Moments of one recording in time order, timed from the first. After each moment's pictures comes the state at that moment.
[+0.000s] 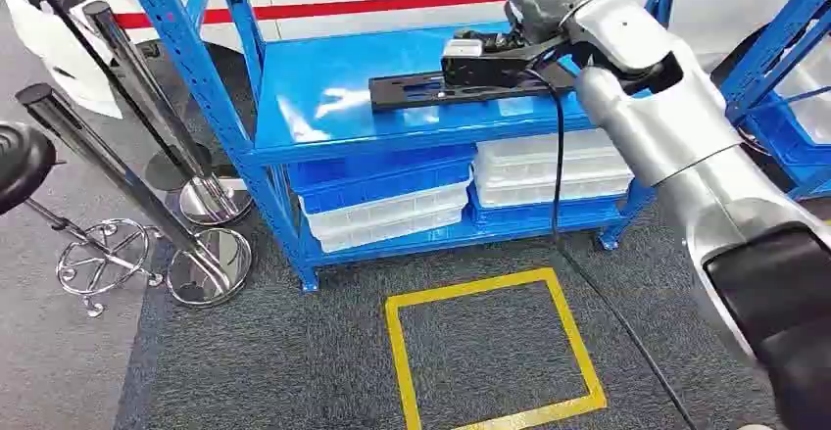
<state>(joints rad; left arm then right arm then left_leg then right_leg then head) -0.09 -0.10 0.93 -0.20 -0.72 0.26 -0.42 -1.33 -0.24 0.74 -0.94 0.97 0.03 -0.04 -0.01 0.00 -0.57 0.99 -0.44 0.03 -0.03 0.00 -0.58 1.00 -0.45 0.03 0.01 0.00</state>
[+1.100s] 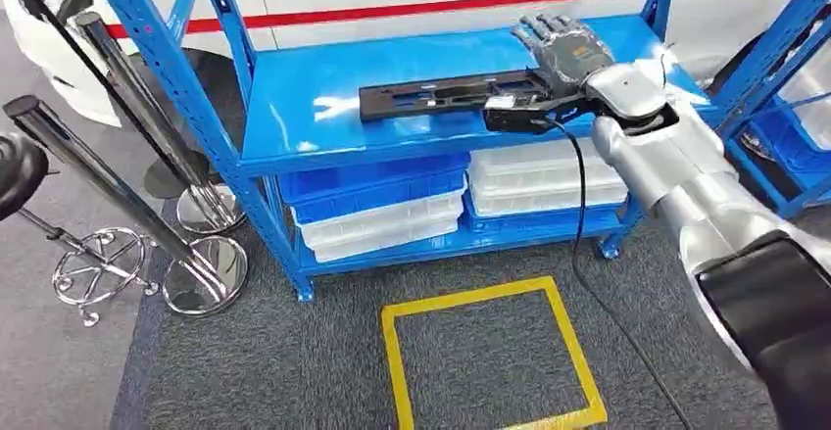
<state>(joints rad) -0.09 -0.10 0.95 -0.20 -0.73 0.24 -0.44 -1.27 -0.25 0.79 -0.60 1.00 -0.01 -0.02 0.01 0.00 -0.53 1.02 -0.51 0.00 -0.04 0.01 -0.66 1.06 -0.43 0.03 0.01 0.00</state>
